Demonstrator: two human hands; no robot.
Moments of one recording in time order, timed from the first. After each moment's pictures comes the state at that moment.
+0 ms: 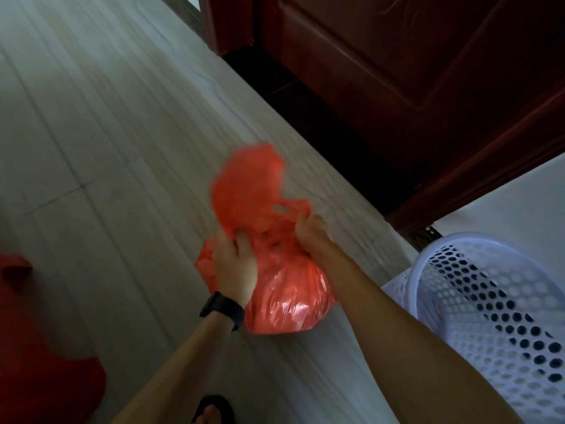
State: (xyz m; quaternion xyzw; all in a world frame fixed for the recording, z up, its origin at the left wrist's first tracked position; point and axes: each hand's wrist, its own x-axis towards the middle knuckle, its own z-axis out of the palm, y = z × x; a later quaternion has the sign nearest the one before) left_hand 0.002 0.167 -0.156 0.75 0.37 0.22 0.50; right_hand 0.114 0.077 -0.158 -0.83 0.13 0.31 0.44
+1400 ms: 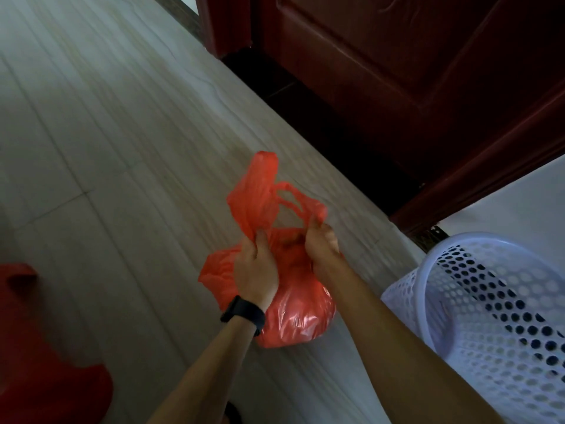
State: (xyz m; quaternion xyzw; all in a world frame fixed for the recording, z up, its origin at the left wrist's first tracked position) left_hand 0.012 0.148 -0.154 0.70 0.41 0.12 0.57; right_hand 0.107 0.078 -0.182 -0.79 0.20 0.25 0.53
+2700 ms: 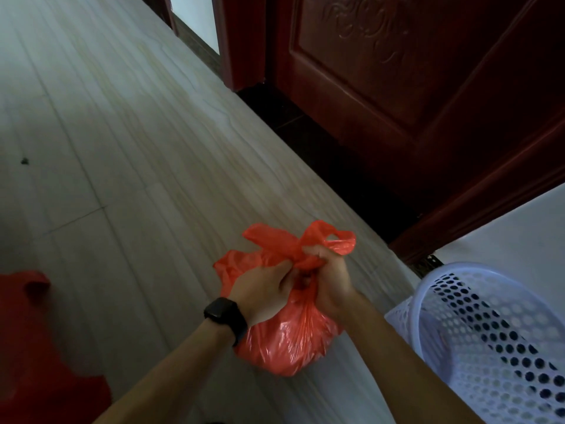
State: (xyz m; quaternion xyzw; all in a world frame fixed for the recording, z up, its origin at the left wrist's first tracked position) left_hand 0.002 0.178 -0.139 0.95 0.04 -0.04 0.32; right_hand 0.077 0.053 -0.129 -0.54 0.17 0.42 0.70
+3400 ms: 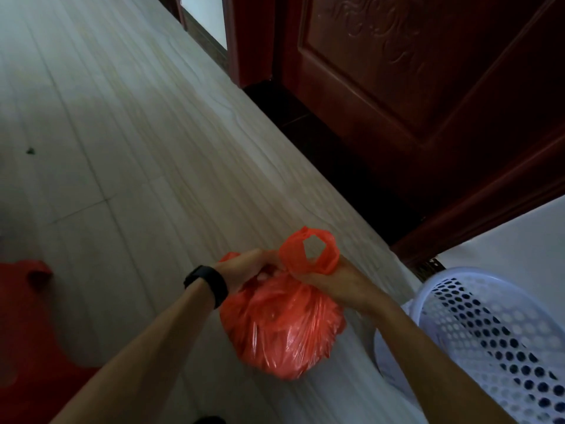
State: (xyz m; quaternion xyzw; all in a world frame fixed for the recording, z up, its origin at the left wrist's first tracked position) left_hand 0.029 0.206 -0.116 0.57 0.27 -0.30 0.71; right_hand 0.087 0.023 -0.107 -0.73 -0.16 0.38 0.55
